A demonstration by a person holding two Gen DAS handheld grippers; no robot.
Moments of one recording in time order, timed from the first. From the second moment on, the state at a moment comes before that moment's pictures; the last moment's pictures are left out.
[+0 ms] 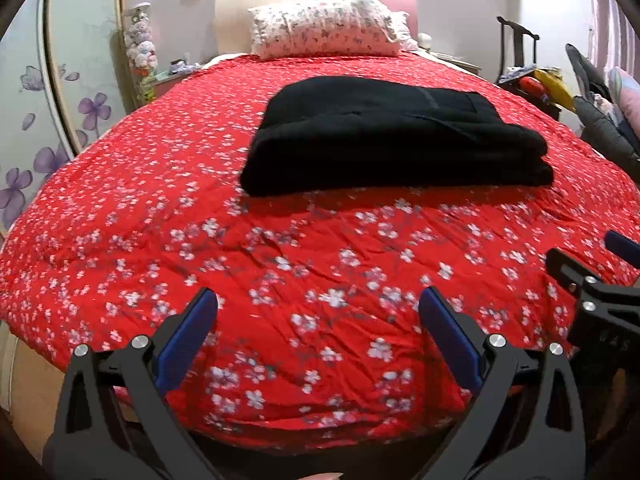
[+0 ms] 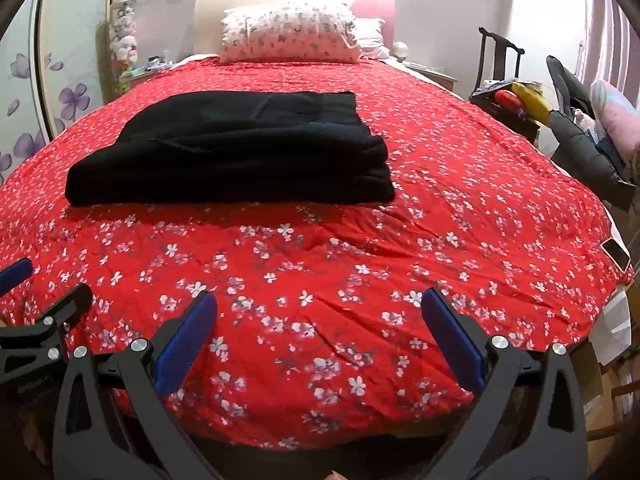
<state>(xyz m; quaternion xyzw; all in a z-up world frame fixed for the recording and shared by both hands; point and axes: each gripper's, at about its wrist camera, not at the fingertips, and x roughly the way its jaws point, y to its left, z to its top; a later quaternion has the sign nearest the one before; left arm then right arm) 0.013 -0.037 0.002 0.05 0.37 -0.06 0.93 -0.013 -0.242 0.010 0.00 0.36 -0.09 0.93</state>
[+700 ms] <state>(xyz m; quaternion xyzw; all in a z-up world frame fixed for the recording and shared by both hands) 0.030 -0.021 0.004 0.04 0.38 -0.04 0.92 -0.010 -0.245 0.007 0.00 0.37 -0.09 0.93</state>
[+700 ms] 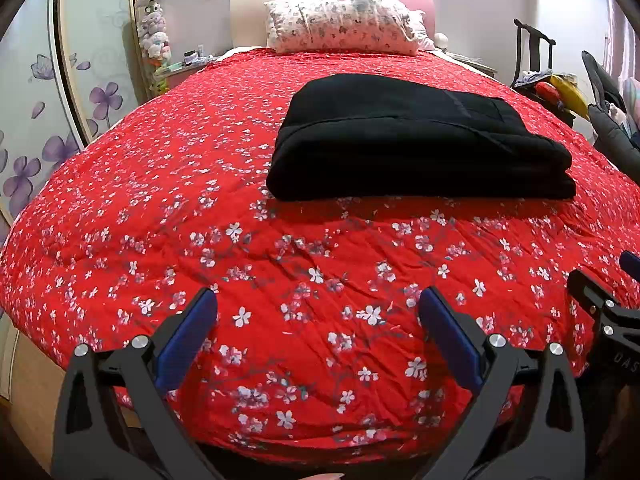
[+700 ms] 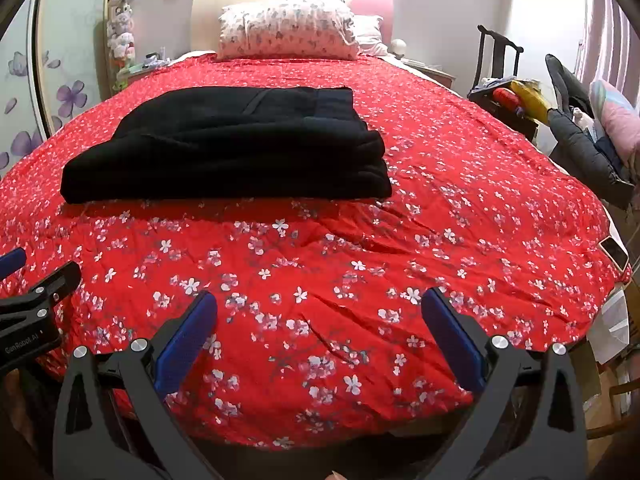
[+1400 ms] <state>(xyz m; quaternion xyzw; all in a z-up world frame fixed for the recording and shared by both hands) 0.030 -0.022 0.003 0.04 0.38 -0.04 0.92 -0.009 -0.243 0.004 0.00 0.37 -0.09 0.92</state>
